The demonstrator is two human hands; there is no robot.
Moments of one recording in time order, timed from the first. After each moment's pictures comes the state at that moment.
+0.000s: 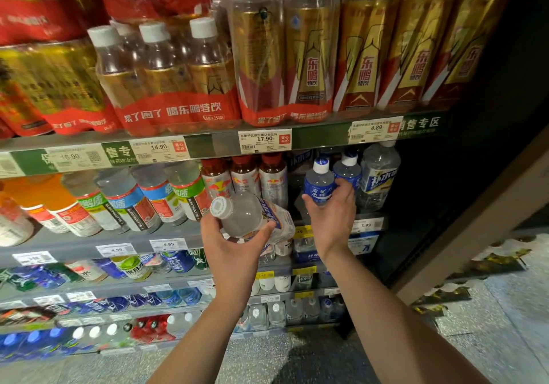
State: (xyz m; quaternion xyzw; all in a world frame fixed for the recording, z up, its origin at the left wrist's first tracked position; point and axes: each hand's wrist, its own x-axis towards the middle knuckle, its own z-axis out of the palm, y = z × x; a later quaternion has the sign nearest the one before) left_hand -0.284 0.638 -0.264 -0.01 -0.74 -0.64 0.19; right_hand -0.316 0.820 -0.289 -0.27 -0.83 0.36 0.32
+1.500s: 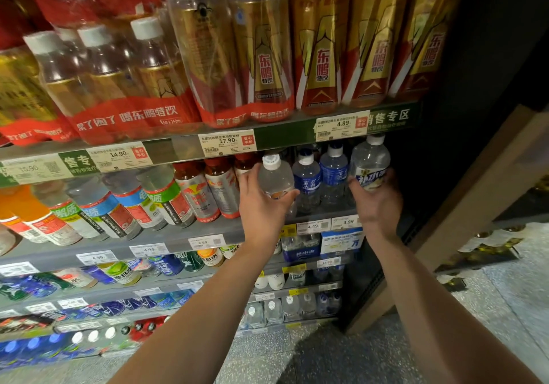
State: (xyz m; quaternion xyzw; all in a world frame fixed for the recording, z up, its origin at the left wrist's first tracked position) left_hand -0.341 0.743 -0.264 -0.09 -0.85 -0.49 0.17; right_hand -0.296 0.947 -0.293 -0.33 -0.79 0.40 0.33
